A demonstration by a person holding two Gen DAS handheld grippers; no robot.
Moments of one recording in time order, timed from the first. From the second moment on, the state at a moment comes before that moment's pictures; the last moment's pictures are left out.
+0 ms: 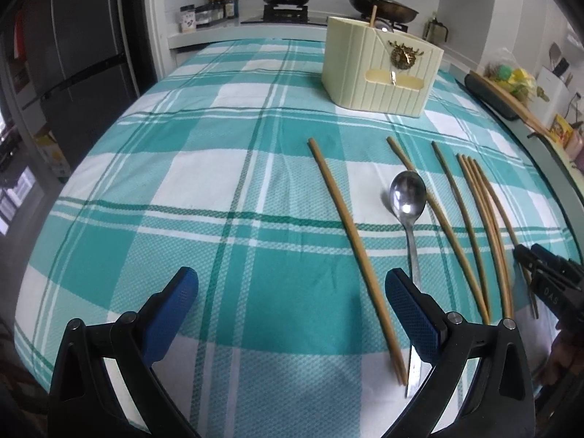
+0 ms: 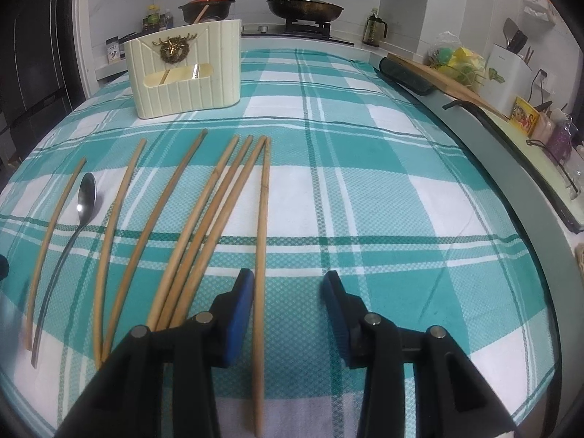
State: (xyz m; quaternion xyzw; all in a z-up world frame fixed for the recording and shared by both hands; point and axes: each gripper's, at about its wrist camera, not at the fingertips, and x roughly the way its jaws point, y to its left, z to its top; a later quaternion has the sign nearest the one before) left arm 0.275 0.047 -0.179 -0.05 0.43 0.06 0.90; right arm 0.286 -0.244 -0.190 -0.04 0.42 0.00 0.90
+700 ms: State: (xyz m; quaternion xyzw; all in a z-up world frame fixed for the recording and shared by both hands) left arm 0.297 0.058 -0.208 -0.01 0.48 0.05 0.87; right arm 0.284 -0.252 -0.192 -0.02 0.42 0.02 0.91
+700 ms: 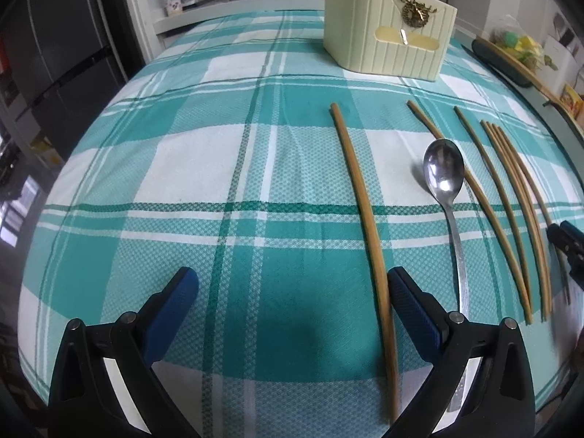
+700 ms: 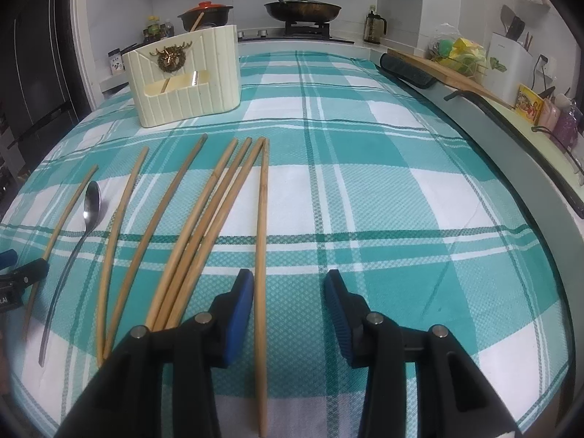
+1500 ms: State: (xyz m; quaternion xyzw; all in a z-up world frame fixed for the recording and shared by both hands) left arm 0.421 0.053 -0.194 0.02 0.57 -0.04 0.82; right arm 0.427 -0.241 -0.182 -0.08 0.54 0.13 0.83
